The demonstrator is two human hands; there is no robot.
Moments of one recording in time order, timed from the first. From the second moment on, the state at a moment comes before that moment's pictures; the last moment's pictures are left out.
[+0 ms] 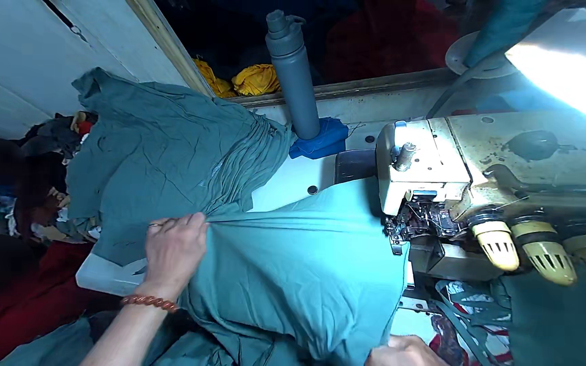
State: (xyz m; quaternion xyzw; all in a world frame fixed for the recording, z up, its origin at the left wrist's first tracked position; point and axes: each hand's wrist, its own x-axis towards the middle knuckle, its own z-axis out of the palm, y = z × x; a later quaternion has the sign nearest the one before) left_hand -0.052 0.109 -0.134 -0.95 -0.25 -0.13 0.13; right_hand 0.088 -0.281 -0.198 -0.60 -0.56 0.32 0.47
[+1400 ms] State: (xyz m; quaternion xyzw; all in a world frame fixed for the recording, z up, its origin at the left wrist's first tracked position) left_hand 0.012 -0.116 -0.136 -0.86 -0.08 -0.31 -0.39; right_hand 0.148 -0.268 -0.125 -0.66 -0.09 0.36 0.65
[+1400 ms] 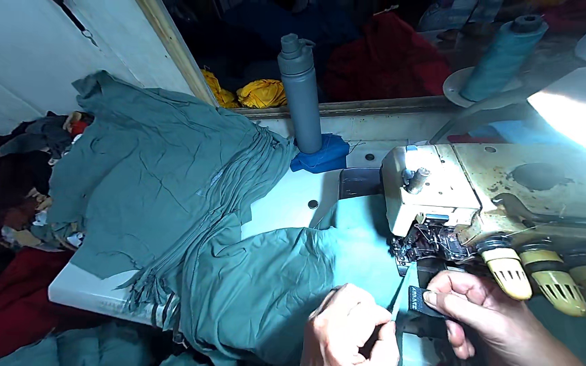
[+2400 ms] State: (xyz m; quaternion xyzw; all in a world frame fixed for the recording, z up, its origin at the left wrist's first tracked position) left_hand 0.020 -0.109 -0.149 -0.86 0.06 -0.31 -0.40; right_hand 0.163 -0.266 -0.130 -0.64 -0.13 0.42 0.63
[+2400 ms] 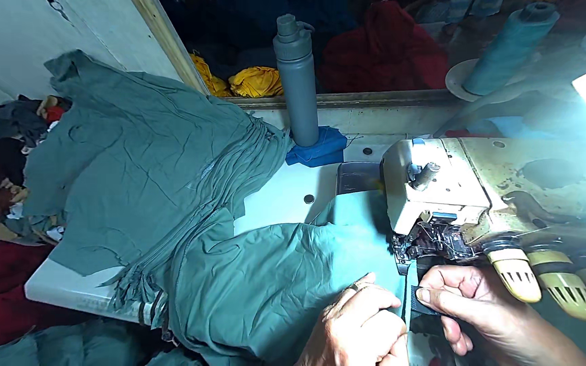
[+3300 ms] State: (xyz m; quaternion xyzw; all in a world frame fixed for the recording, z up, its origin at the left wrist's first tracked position) left_hand 0.023 -0.107 -0.146 -0.87 0.06 -0.27 -0.40; right_hand 0.172 -0.297 -0.163 -0.73 -0.60 -0.10 0.32
